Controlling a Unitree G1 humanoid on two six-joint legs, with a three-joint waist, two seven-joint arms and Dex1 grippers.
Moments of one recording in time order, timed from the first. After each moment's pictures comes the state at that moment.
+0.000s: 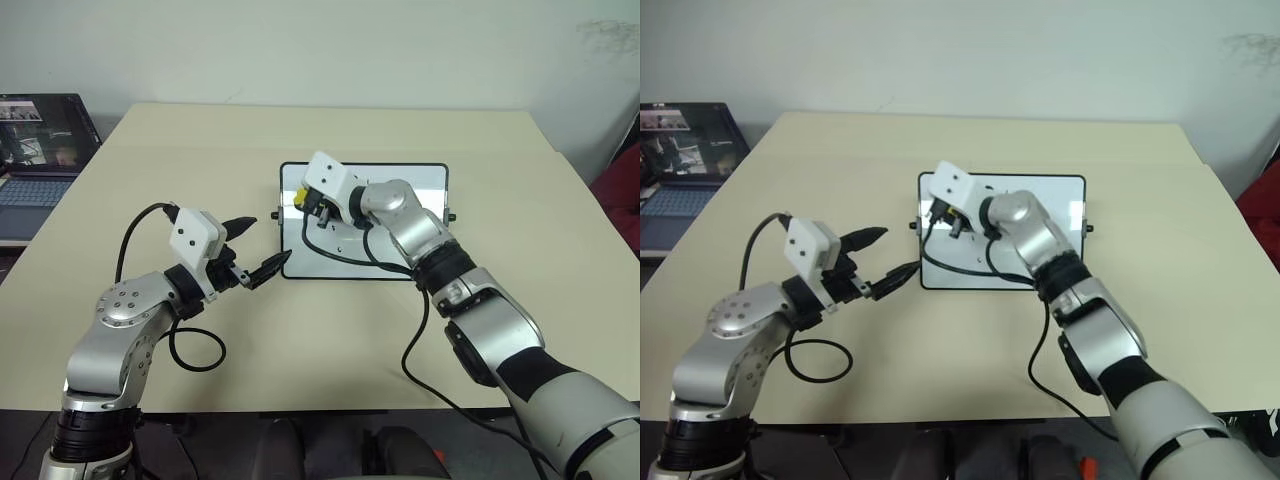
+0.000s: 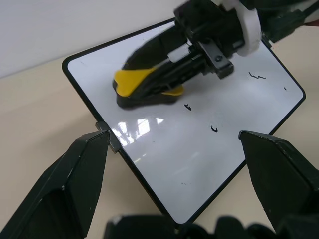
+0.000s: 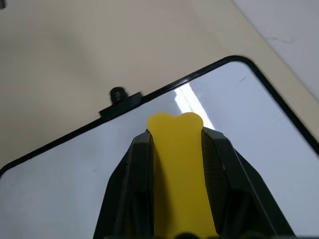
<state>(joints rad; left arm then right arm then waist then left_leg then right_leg) -0.19 0.63 0.15 -0.35 -0.43 0.43 -0.69 -1.11 -0.07 0.32 0.71 -0.19 0.20 0.70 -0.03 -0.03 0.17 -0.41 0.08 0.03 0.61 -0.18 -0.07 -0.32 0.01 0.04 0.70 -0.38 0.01</state>
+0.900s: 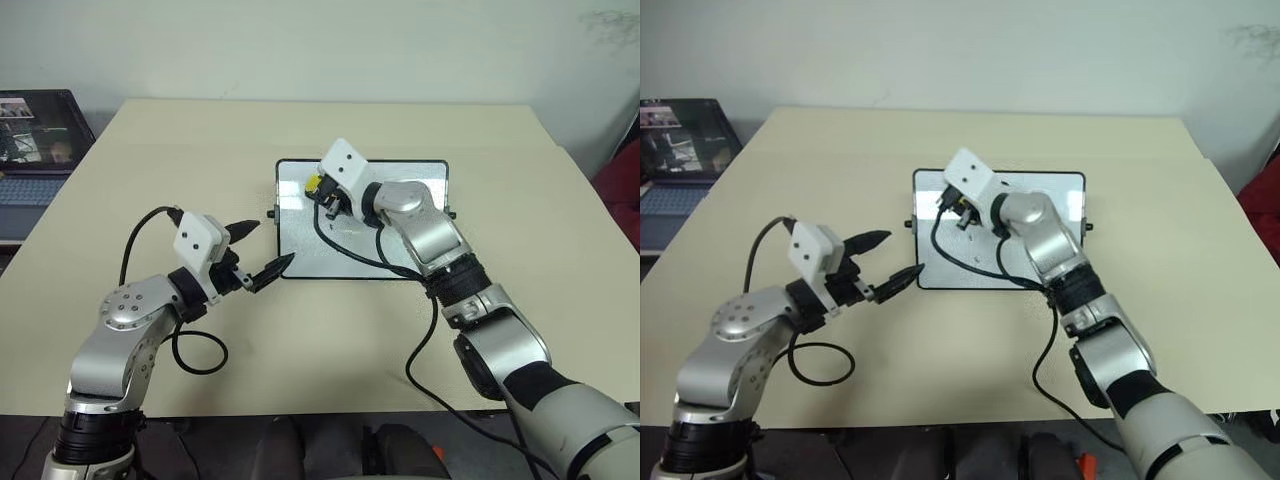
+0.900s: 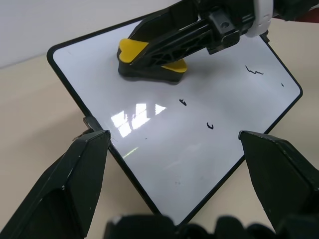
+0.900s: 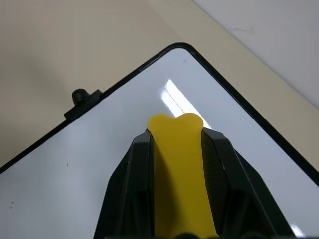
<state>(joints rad) -0.16 0.62 0.14 -0.35 -0.43 0.43 -0.69 -0.98 -0.13 0.25 0.33 -0.12 0.44 0.63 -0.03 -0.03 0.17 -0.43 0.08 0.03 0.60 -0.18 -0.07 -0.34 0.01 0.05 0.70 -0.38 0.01</state>
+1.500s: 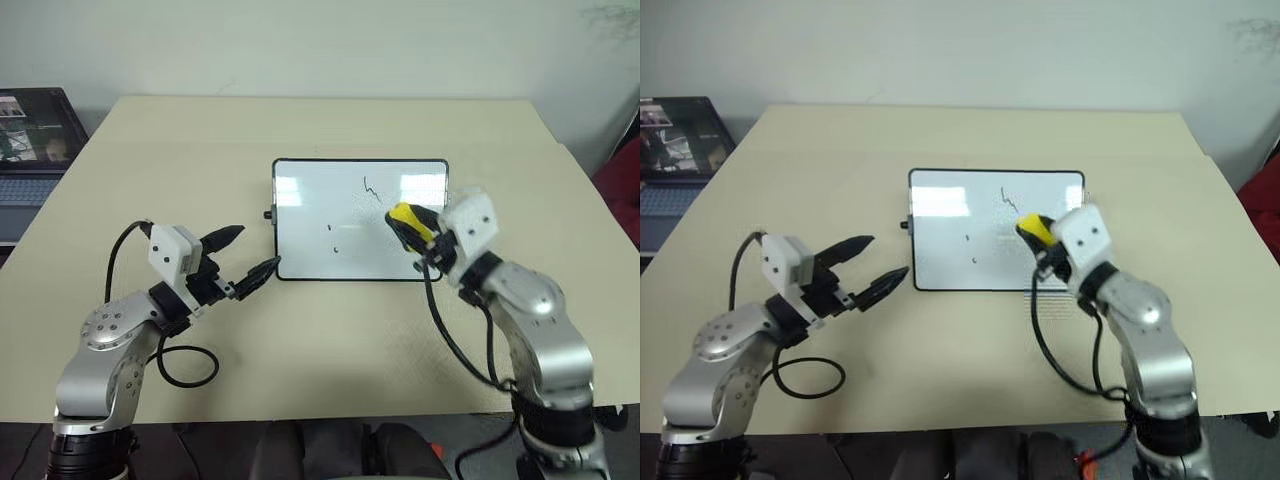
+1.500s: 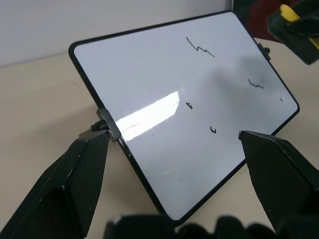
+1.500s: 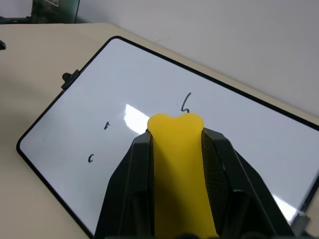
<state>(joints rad) -0.07 0.59 0.25 -0.34 -0.51 0.33 -0.74 -0.18 -0.28 0.02 -0.69 0.03 0.63 0.51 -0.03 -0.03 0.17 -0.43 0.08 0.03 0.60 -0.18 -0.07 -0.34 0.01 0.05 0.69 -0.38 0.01</state>
